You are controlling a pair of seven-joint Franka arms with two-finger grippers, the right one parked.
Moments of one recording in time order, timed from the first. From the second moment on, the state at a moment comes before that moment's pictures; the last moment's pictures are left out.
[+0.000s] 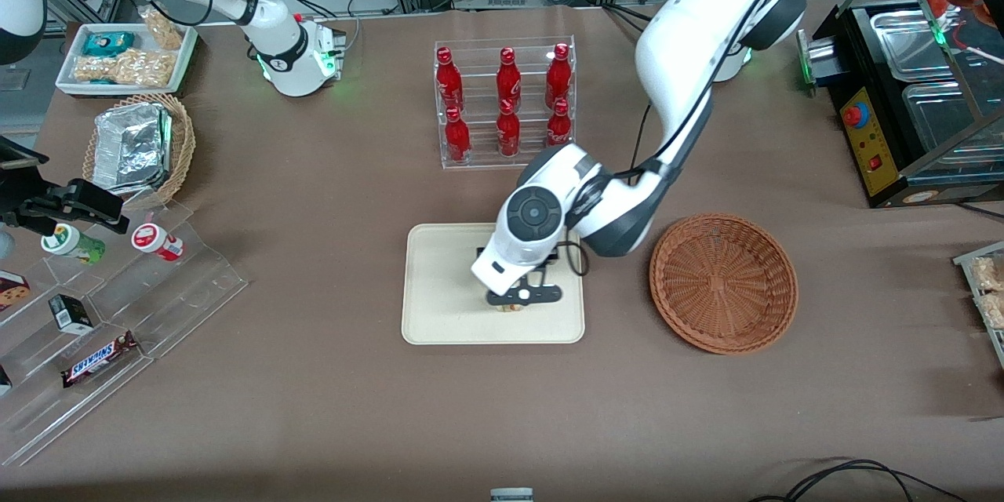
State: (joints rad) arm -0.52 0.84 -0.23 -1.06 0.07 1.82 -0.78
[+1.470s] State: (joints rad) arm 0.08 0.05 -0.18 -1.49 0.01 1.24 -0.11
